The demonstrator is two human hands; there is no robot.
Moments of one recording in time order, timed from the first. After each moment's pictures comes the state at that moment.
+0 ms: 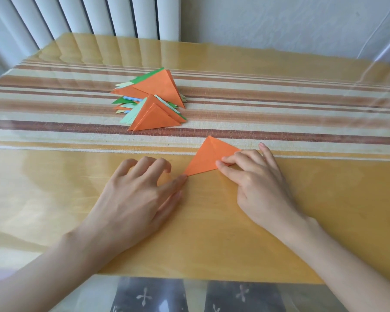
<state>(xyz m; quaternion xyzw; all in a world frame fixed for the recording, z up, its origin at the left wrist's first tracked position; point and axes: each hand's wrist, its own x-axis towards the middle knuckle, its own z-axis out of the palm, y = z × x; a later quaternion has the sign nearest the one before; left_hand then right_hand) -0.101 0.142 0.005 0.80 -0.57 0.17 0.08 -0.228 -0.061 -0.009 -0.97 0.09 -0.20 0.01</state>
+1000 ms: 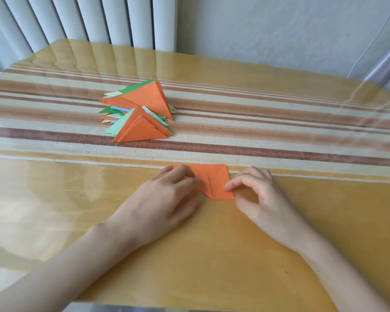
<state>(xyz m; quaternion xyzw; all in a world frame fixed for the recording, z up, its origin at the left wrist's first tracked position) -0.105 0.082 -0.001 0.77 -0.60 0.00 0.21 -0.249 -0.092 0.013 -0.92 0.15 -0.10 0.34</state>
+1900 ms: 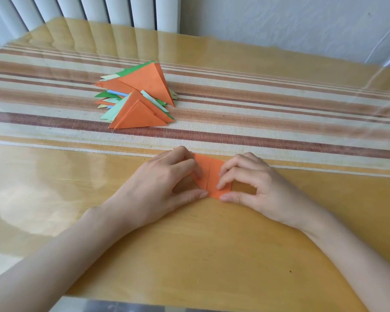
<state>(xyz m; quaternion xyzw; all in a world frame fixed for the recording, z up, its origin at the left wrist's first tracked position) -0.094 0.073 -0.004 0.76 -0.59 -0.03 0.28 -0.232 -0.121 0.004 -0.95 -0.07 -0.08 0.28</state>
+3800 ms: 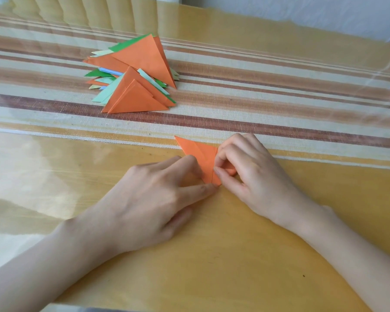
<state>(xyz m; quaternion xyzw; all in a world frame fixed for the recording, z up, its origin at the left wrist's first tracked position) -0.108 0.090 0.009 0.74 -0.66 -0.02 0.13 -0.209 -0.095 -0.002 -0.97 -0.03 -0.18 0.15</state>
